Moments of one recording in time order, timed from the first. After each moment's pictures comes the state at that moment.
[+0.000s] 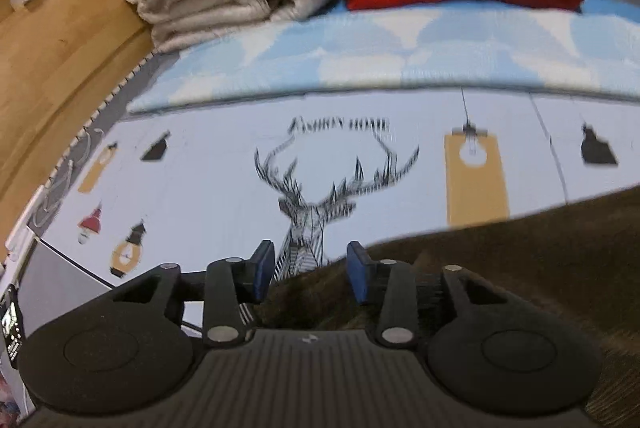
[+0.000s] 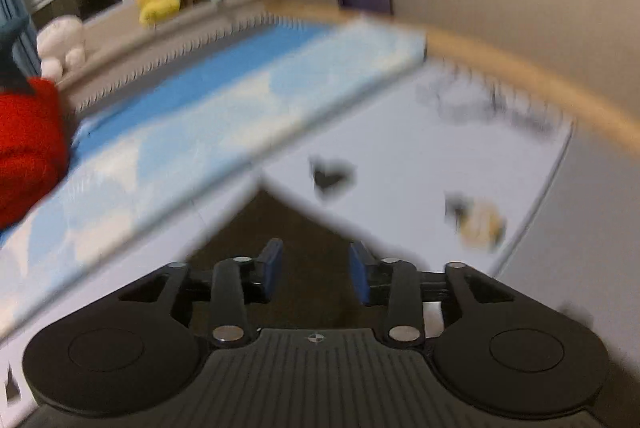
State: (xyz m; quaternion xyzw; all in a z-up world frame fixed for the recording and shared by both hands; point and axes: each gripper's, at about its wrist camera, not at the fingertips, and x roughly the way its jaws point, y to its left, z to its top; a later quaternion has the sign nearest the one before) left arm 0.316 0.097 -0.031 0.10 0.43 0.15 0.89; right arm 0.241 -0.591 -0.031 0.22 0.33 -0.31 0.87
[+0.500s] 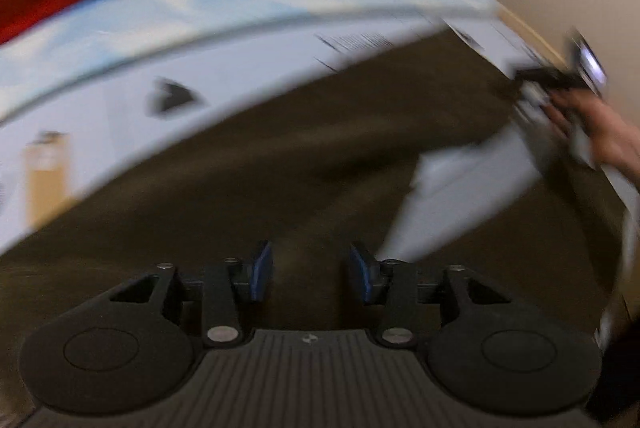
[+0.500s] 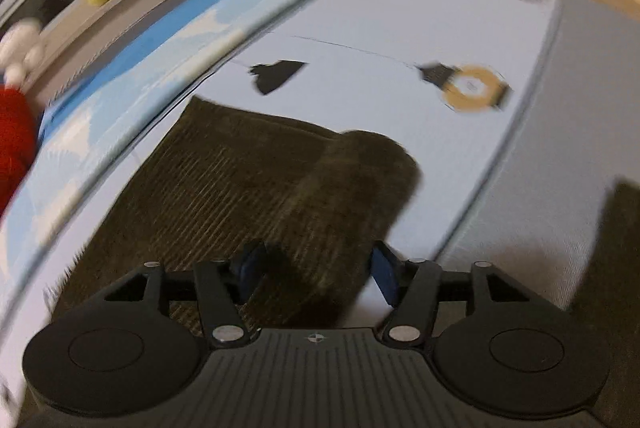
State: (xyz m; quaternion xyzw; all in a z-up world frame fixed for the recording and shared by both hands) left arm 0.257 -0.084 -0.045 0.09 0.48 -0.33 0.81; right arm 0.242 -0.617 -0.123 0.28 0.36 -0.31 0.84
